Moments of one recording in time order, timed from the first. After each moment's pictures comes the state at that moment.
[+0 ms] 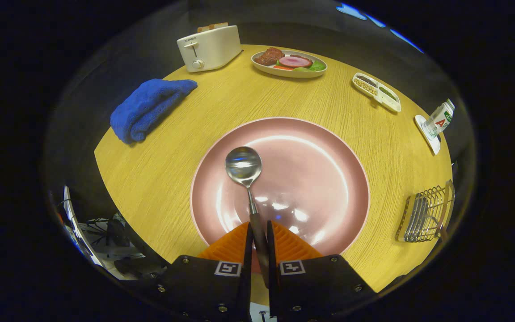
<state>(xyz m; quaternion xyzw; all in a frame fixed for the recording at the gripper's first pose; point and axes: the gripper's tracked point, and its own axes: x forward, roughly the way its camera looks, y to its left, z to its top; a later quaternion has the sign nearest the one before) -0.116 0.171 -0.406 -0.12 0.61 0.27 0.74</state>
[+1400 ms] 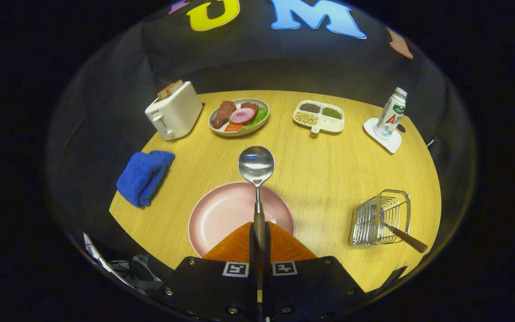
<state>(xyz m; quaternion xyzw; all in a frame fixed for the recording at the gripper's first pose) -0.028 0.105 -0.292 0.00 0.53 0.17 0.83</state>
